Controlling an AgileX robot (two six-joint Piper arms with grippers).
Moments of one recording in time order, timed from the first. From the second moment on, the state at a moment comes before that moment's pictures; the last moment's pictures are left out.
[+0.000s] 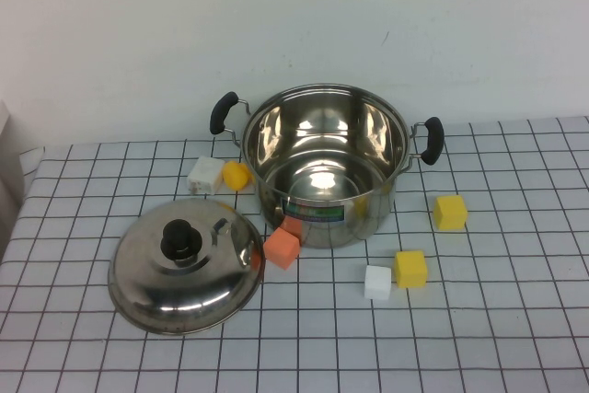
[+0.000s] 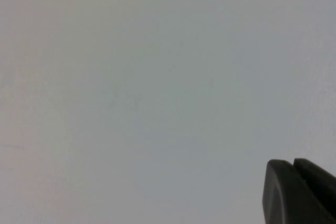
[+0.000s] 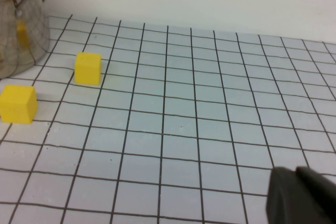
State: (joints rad) right arm -0.03 -0.01 0.02 -0.05 0.42 -0.10; left arm -0.04 -0.02 0.02 -0.04 -0.53 -0.25
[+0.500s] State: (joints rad) right arm -0.03 -0.01 0.02 -0.05 0.42 -0.10; left arm -0.04 0.28 -0.55 -0.16 -0.05 -0.04
